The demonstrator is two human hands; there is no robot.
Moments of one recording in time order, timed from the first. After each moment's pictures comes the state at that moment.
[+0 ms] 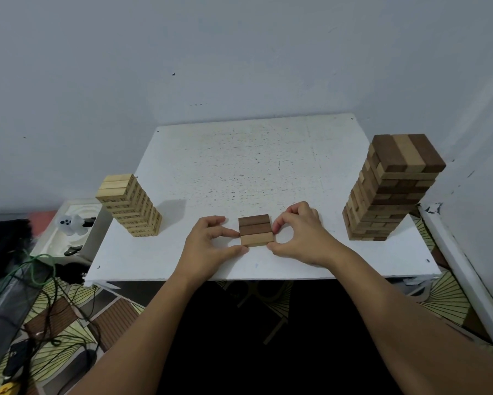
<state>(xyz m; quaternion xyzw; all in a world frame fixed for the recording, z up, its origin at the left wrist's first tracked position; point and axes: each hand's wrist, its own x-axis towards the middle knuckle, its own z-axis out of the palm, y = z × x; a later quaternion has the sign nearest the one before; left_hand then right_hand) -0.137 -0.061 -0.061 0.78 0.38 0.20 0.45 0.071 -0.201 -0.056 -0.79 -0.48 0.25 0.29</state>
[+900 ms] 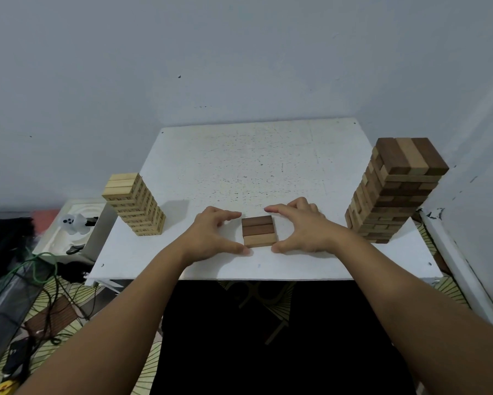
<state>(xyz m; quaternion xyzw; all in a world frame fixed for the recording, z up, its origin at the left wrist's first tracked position) -0.125 -0.032 -0.026 0.84 0.36 0.01 0.41 0.086 -0.189 -0.027 -0.78 -0.52 0.29 0.18</state>
